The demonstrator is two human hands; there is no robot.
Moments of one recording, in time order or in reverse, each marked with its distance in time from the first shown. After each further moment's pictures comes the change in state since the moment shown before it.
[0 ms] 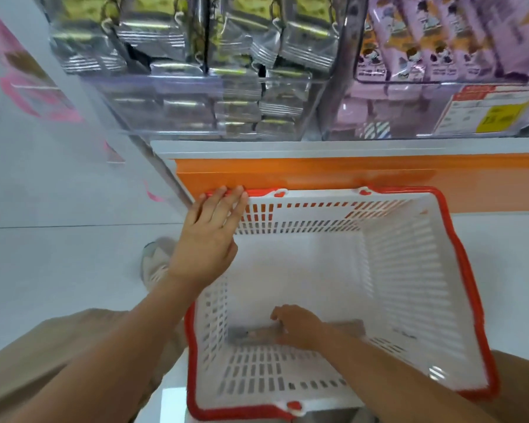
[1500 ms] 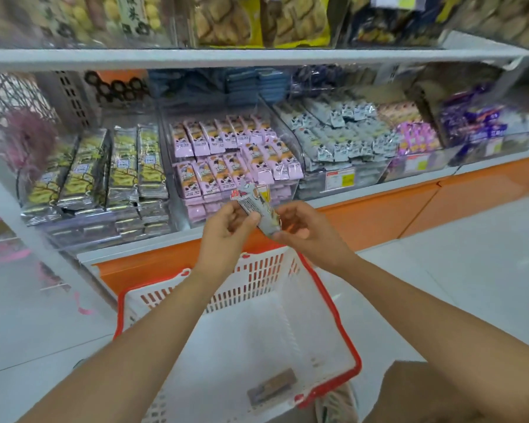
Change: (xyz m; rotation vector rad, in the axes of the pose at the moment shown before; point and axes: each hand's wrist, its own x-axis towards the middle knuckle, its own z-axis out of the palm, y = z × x) left_hand 0.087 0.203 -0.186 -1.371 0.204 -0.054; right_hand -0.297 -0.003 -0.214 0.508 1.173 -0.479
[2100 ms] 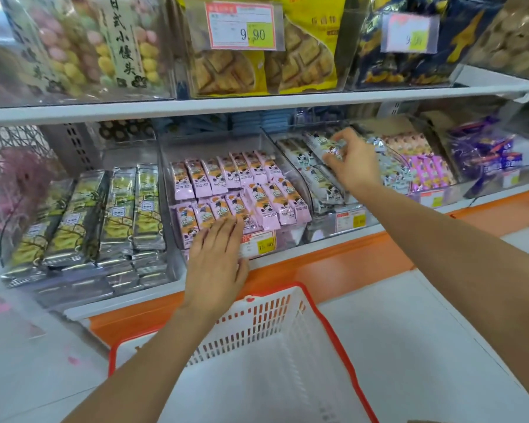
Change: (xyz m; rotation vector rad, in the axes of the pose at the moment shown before) left_hand 0.059 -0.033 -0.025 1.266 -0.026 0.365; right_hand 0.173 0.003 -0.123 -0.654 0.530 0.091
